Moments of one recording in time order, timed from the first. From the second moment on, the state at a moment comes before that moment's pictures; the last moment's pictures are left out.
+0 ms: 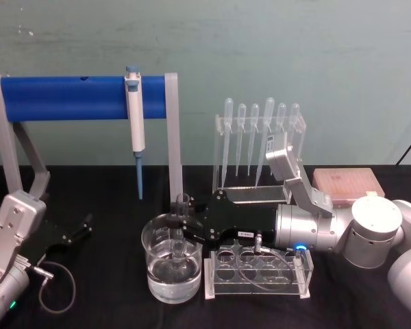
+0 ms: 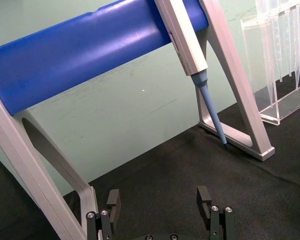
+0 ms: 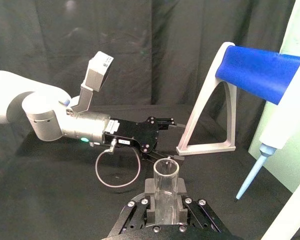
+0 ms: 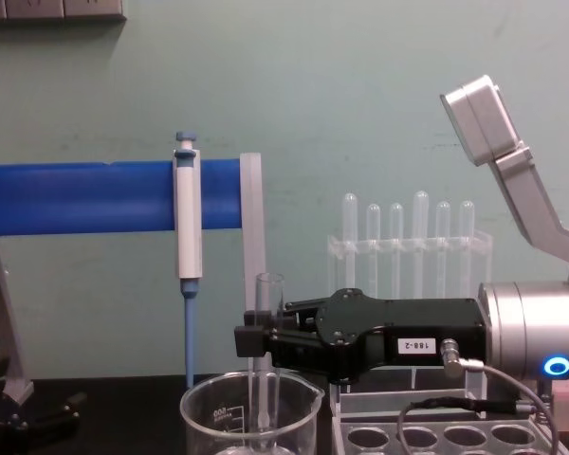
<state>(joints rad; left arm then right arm) -0.20 0.60 0.45 -1.41 -0.25 -0.12 0.03 0.69 0.36 -0.73 -1.08 0.54 -0.15 0.96</state>
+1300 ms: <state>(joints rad) -0.20 0.60 0.45 -1.41 -0.25 -0.12 0.03 0.69 0.36 -0.73 -1.08 0.54 -0.15 0.96</state>
